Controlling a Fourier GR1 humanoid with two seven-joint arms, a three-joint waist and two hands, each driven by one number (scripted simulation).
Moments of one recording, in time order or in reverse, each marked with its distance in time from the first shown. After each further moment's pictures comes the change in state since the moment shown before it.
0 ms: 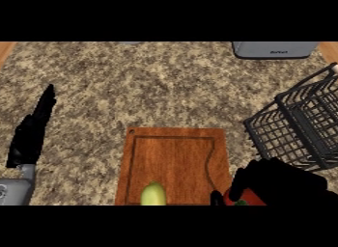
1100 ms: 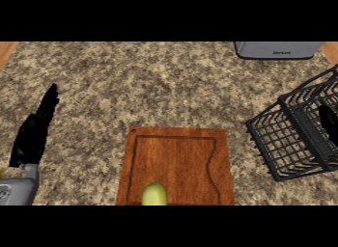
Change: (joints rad) left arm -0.002 -0.043 0.028 -0.016 -0.046 -0.034 0.010; right arm -0.084 -0.254 -0.814 0.300 -0.317 0.244 -0.641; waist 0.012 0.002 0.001
